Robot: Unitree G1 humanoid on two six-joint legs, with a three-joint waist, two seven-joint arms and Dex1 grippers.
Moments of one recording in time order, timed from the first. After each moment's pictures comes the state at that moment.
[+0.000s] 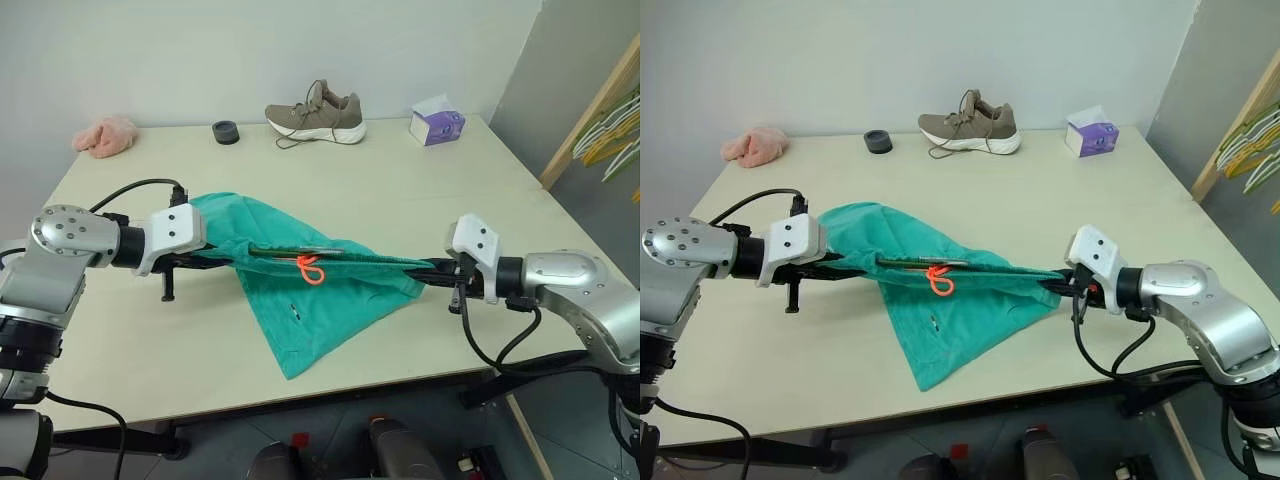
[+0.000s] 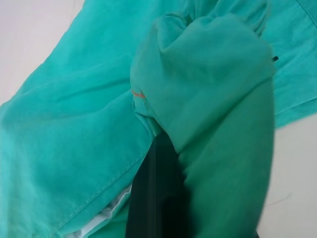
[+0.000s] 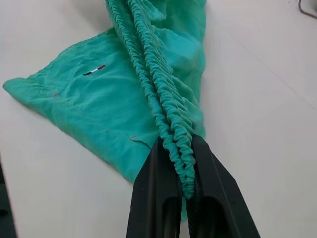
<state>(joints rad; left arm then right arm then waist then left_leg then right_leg) -0.55 1.07 -0.13 0.24 -0.22 0.10 -1.29 -0.45 -0.84 0.19 -0.40 0.43 0.68 0.81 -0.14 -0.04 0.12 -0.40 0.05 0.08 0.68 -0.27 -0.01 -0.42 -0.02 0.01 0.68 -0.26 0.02</state>
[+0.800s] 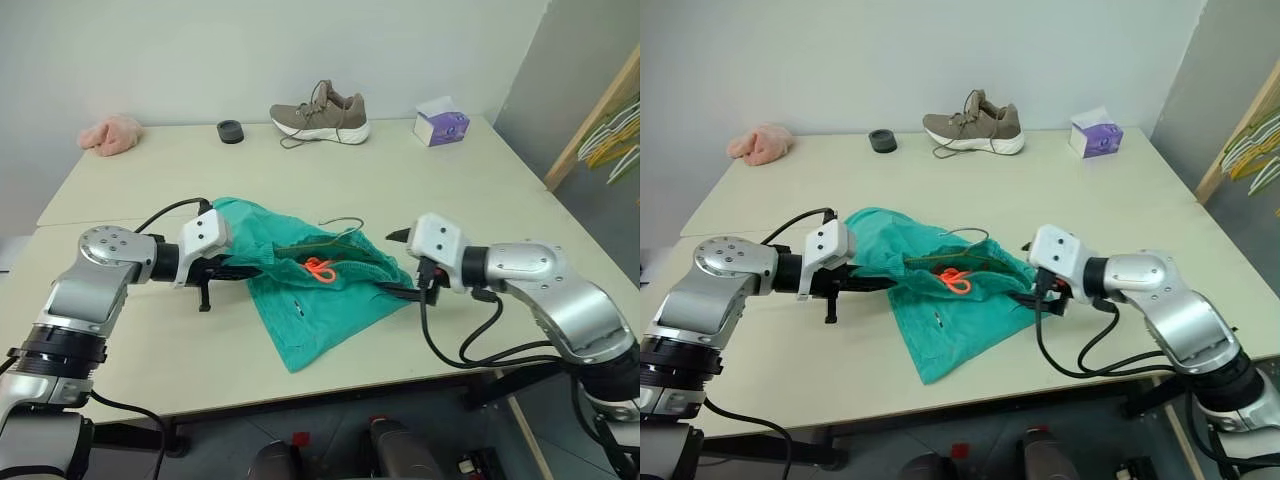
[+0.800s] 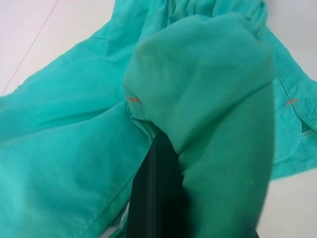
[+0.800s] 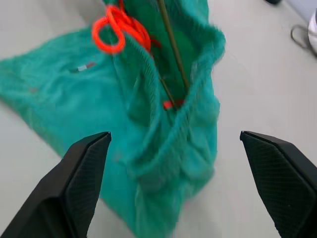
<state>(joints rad) -0.52 0.91 -0.11 0.15 -0.27 0.30 -1.28 -0.49 -0.81 0.22 -0.43 0.25 0.69 0.85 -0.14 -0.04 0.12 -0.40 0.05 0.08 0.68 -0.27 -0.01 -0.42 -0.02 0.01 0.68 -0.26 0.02</state>
